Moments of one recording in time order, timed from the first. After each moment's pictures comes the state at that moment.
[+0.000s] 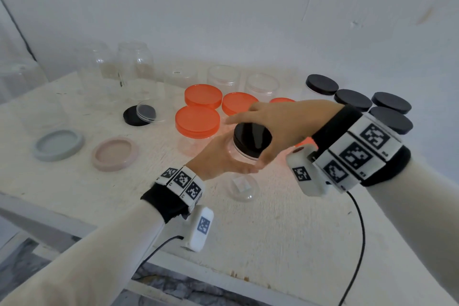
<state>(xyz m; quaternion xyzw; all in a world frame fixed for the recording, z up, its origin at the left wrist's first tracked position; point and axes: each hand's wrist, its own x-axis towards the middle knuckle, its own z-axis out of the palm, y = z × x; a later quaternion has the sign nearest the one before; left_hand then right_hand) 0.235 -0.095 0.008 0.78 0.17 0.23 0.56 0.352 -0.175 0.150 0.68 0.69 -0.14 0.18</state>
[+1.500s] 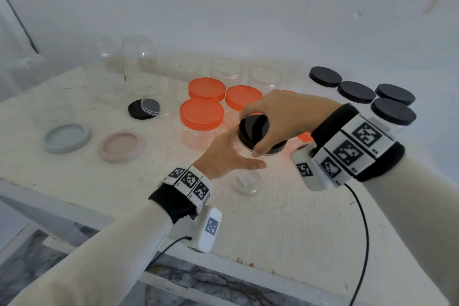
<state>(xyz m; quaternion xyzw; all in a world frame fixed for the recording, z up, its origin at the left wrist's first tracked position) 0.233 -0.110 0.002 0.76 0.21 0.25 0.56 0.344 -0.182 0.144 0.71 0.69 -0.11 0.09</state>
